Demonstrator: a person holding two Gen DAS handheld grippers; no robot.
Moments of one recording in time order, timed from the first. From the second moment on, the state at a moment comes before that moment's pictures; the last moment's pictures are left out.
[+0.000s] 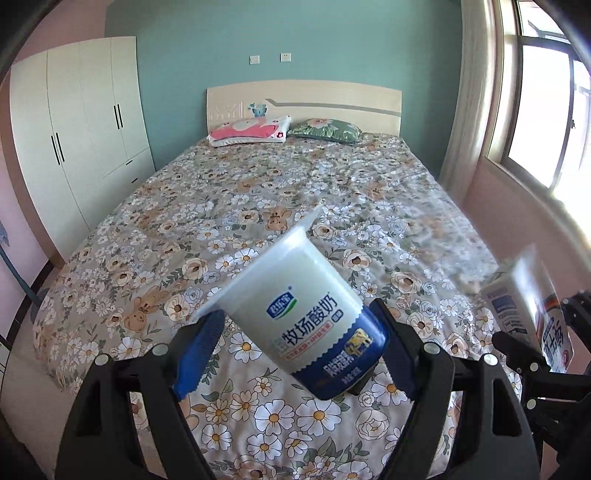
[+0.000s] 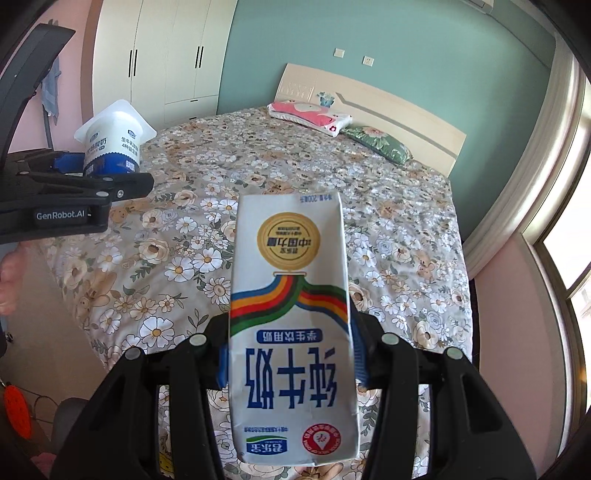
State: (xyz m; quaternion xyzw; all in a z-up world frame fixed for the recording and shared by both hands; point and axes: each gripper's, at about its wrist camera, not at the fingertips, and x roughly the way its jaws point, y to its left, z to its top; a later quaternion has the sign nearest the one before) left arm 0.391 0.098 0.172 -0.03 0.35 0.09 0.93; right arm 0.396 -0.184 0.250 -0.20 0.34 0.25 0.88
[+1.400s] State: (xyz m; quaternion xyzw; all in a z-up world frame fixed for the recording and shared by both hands) left arm 0.146 0.049 0.185 0.13 0.33 -0.03 0.93; right arm 0.160 -0.233 0.328 -0.24 0.27 0.31 0.88
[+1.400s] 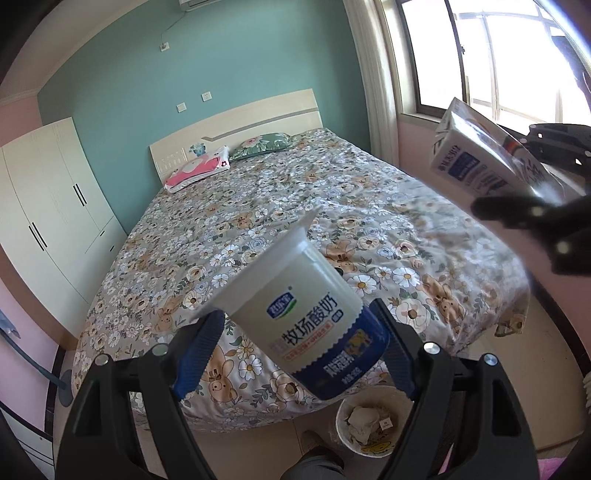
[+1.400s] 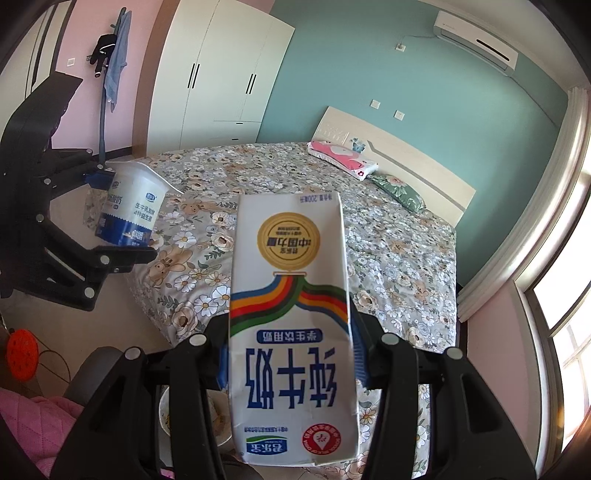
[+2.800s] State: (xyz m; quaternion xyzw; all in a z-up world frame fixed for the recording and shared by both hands) left arm 0.154 0.025 -0.092 0.12 0.54 -0.15 0.82; right arm 0.149 -0.211 0.012 -0.23 0.51 0.37 0.74
